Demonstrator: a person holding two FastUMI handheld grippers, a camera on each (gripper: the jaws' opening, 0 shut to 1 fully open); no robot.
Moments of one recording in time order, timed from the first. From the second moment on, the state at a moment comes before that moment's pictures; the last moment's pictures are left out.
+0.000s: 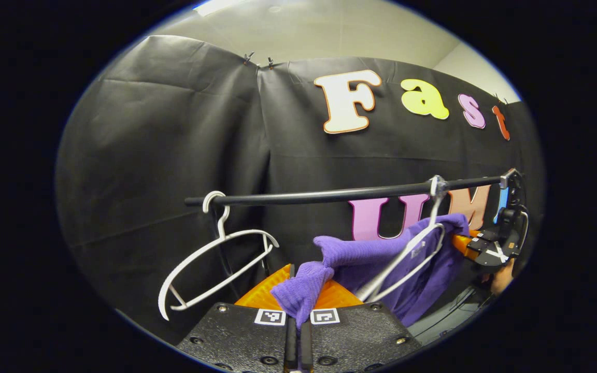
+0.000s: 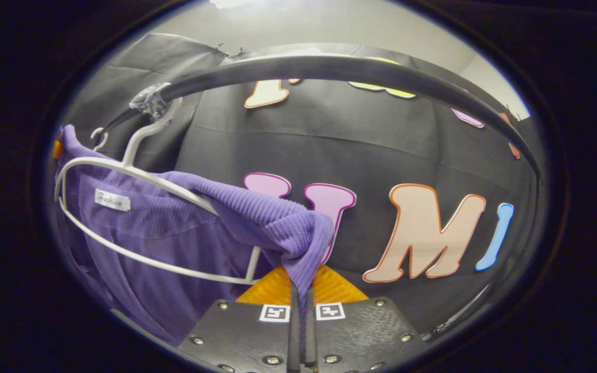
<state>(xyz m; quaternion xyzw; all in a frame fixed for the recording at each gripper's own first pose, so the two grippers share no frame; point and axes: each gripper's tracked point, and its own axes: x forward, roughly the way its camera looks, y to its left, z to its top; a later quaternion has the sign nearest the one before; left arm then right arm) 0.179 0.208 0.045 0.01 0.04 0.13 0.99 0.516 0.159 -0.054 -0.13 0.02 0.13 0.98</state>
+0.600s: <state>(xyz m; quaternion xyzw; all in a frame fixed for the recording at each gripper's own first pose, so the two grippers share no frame) 0.267 0.200 0.031 -0.02 0.01 0.06 1.00 0.569 0.126 -0.058 -0.13 -0.02 0.03 0.99</state>
